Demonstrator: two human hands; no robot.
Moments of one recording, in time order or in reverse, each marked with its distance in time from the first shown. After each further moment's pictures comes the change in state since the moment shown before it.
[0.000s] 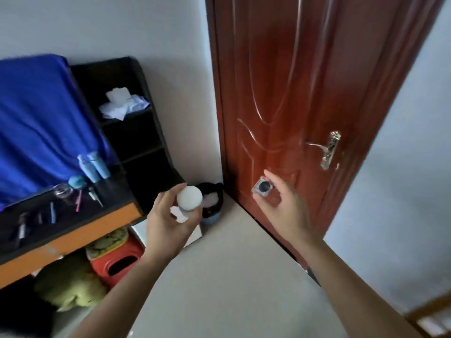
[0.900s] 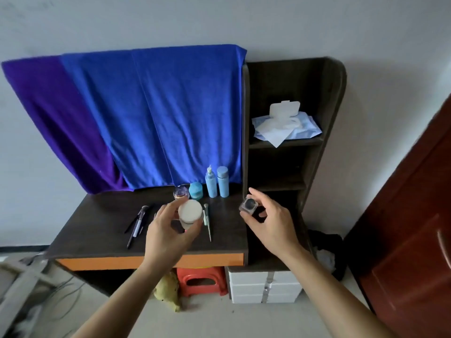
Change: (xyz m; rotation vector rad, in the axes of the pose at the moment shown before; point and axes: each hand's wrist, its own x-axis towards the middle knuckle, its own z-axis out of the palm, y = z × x) left_hand 0.240 -0.333 -0.236 0.291 0.439 -0.402; right_hand 0.245 -0.101 0.549 0.253 -0.577 -0.287
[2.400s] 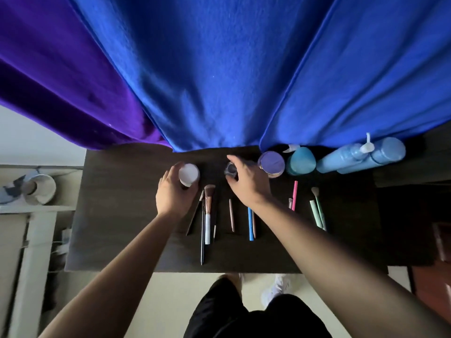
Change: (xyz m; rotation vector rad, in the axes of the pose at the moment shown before) left_hand 0.267 -0.465 -0.013 0.281 -0.320 -0.531; right_hand 0.203 0.063 0.514 -0.356 -0.506 0.305
